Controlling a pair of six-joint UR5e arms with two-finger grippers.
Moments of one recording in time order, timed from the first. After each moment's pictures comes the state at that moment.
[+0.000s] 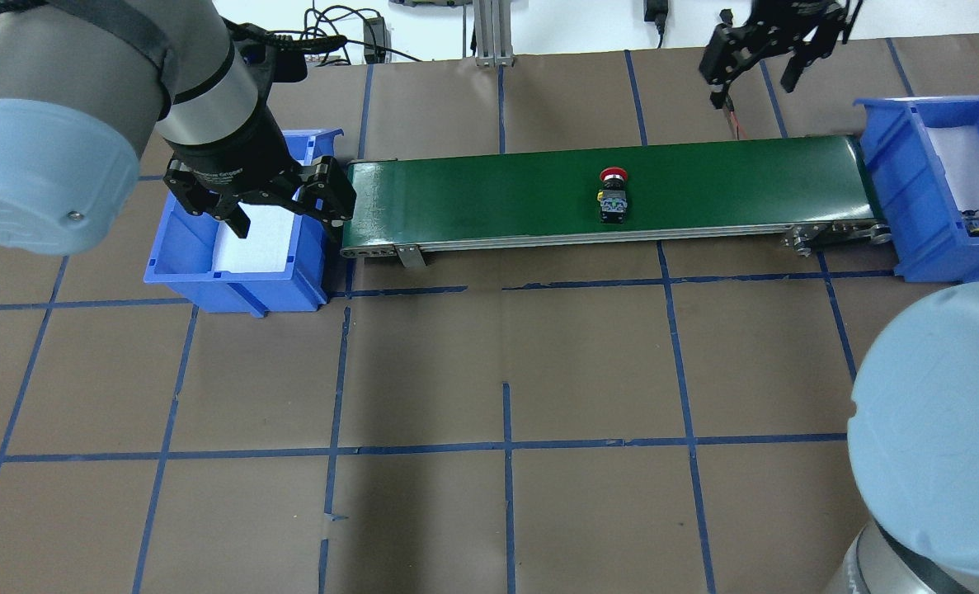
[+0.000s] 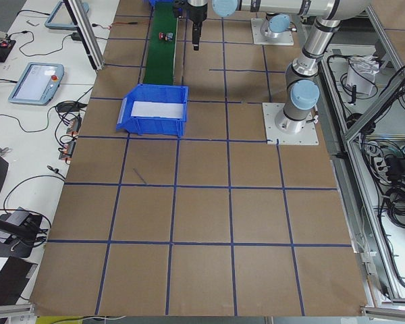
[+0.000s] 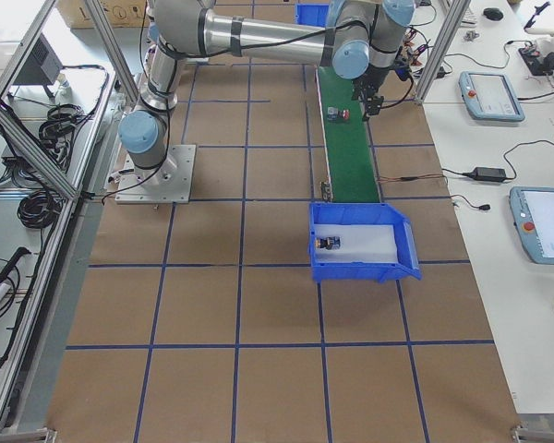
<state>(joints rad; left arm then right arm) -1.67 -1.56 -1.62 -1.54 1.59 -0.02 1.51 -1.07 1.14 -1.55 -1.59 -0.26</state>
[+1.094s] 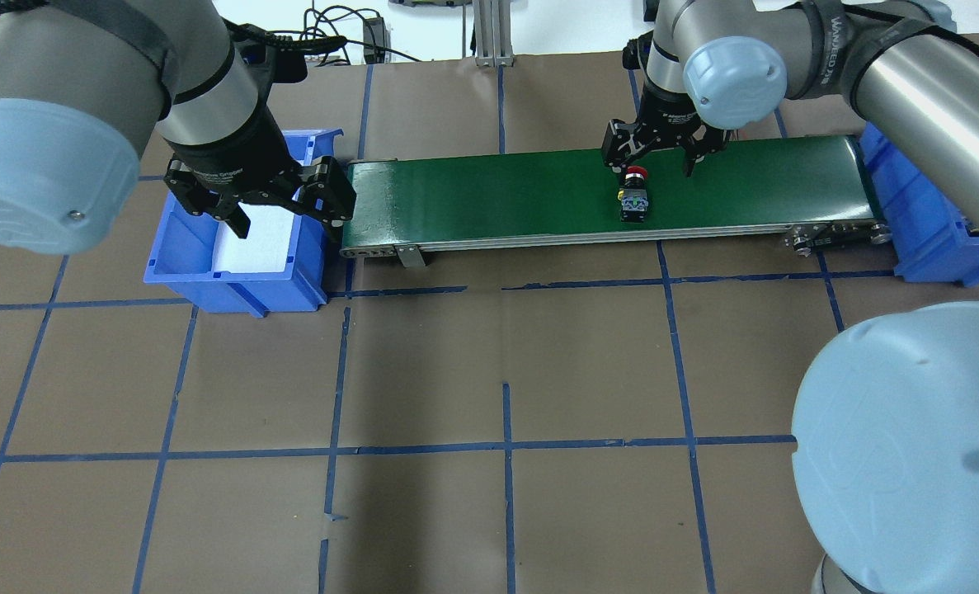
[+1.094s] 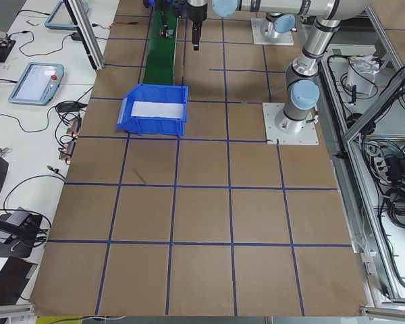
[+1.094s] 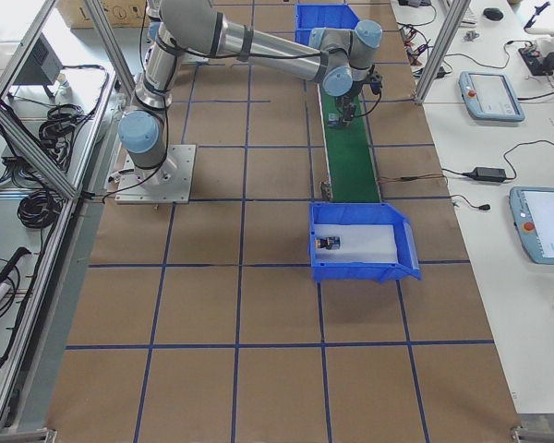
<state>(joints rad) -1.67 -1.56 -1.62 -1.54 1.59 -0.02 1.61 -1.04 1.40 -1.84 -1.58 -0.01</state>
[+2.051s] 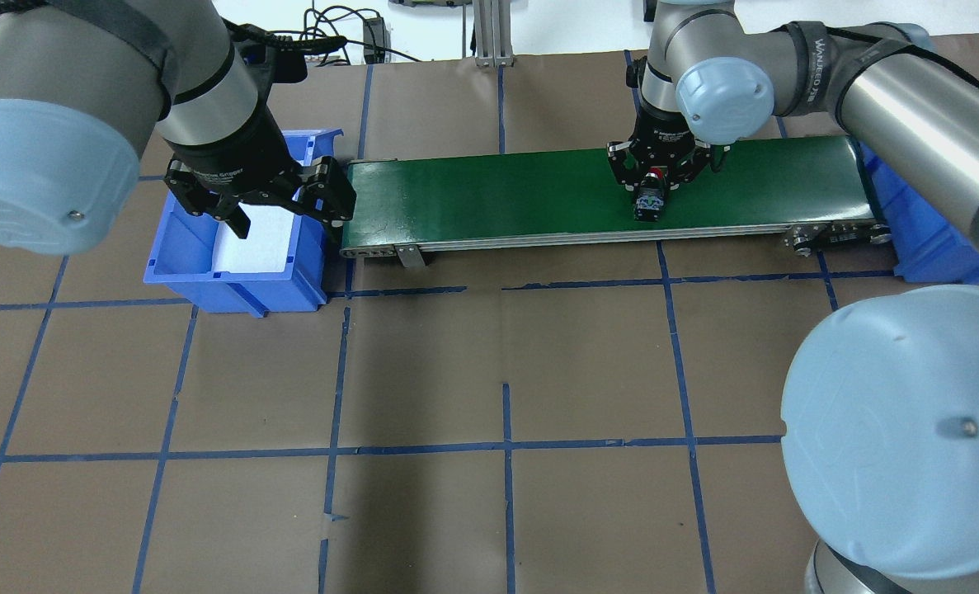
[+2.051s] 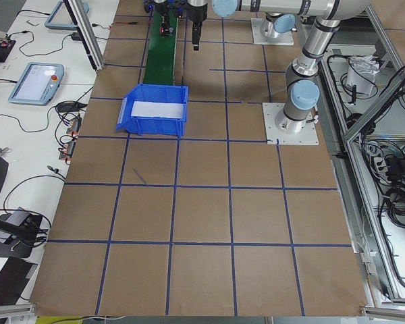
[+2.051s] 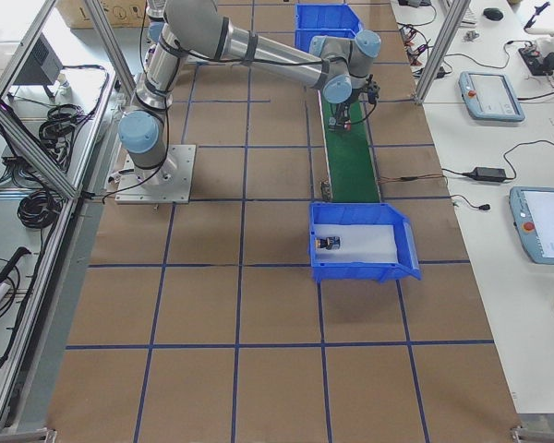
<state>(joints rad) -1.67 -1.56 -1.62 -1.54 1.59 -0.02 1.61 -1.01 1.40 -1.85 -1.58 0.08</state>
